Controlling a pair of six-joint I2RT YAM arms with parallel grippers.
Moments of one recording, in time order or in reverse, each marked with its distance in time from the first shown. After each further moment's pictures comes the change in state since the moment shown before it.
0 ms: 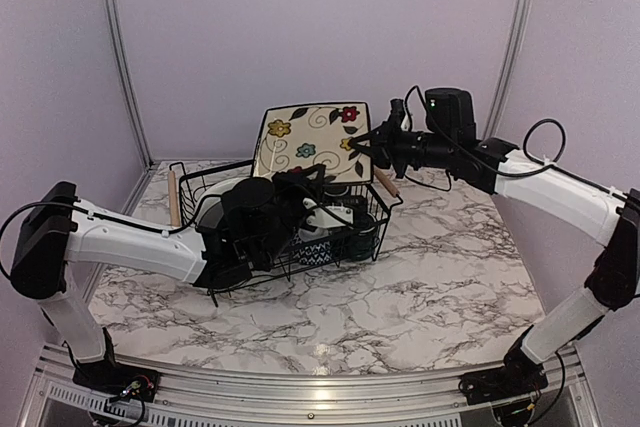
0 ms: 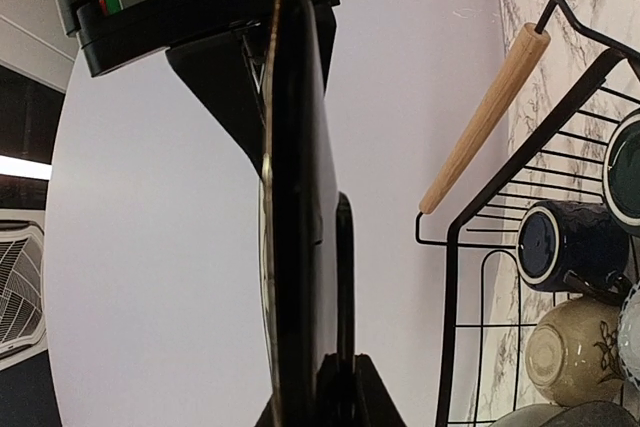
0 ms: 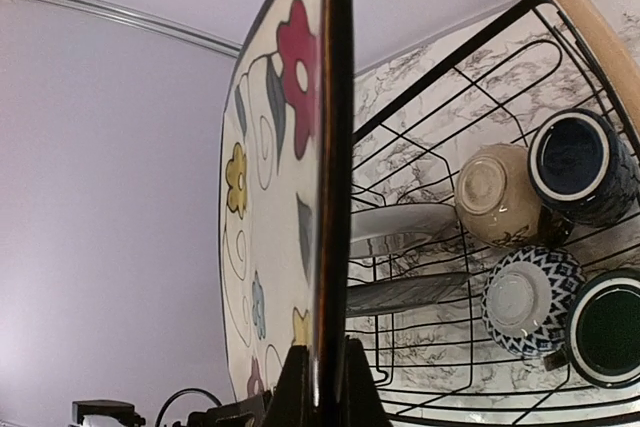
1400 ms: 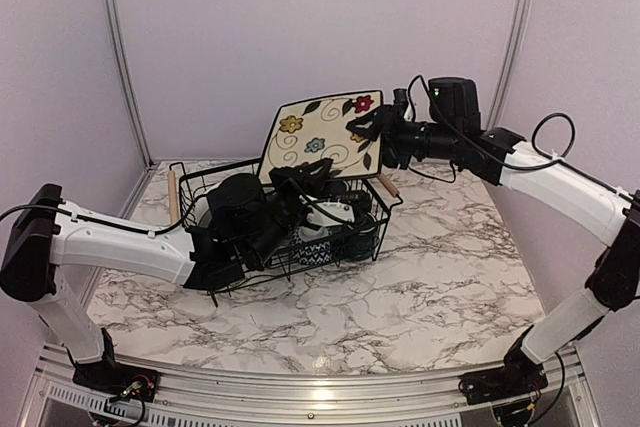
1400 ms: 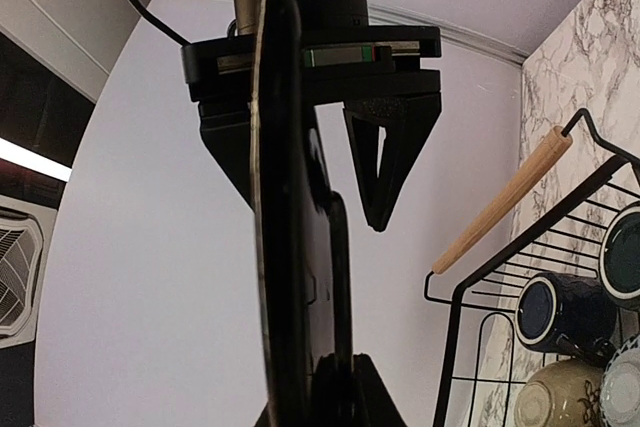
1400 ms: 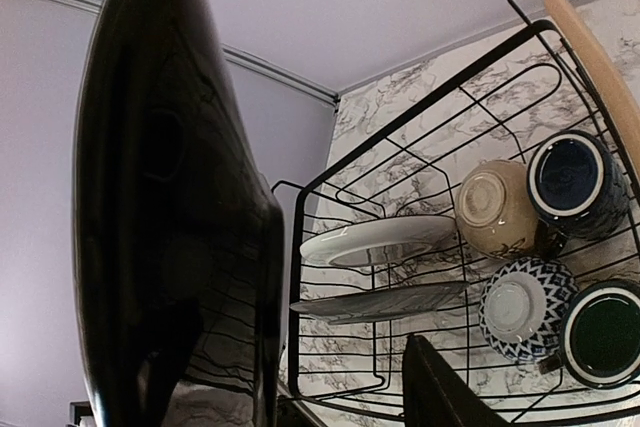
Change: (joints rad) left arm -0.017 -0.060 -0.012 0.021 0.097 -0.094; right arm -0.002 -0.001 0.070 -0.072 0.032 -0.047
